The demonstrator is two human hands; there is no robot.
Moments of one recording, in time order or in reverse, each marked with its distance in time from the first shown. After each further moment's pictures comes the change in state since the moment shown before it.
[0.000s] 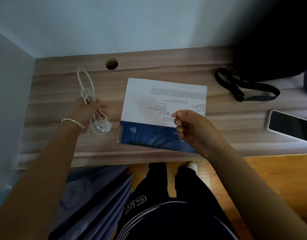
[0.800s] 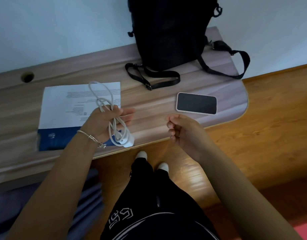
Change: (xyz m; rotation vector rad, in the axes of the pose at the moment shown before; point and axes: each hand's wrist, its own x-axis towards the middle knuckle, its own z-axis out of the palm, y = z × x) left_hand -0.166 0.009 0.297 -0.269 -0.609 -0.099; right_hand -0.126 -0.011 -0.229 0.195 0.127 -0.059
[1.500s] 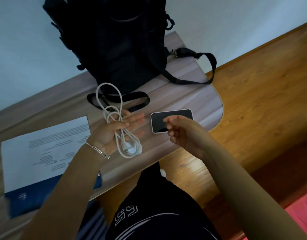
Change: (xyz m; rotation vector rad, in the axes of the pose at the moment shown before) left_hand 0.105 0.015 0.083 -0.079 -0.335 -0.217; right_hand 0.050 -0.060 -0.080 0.123 0.075 -0.008
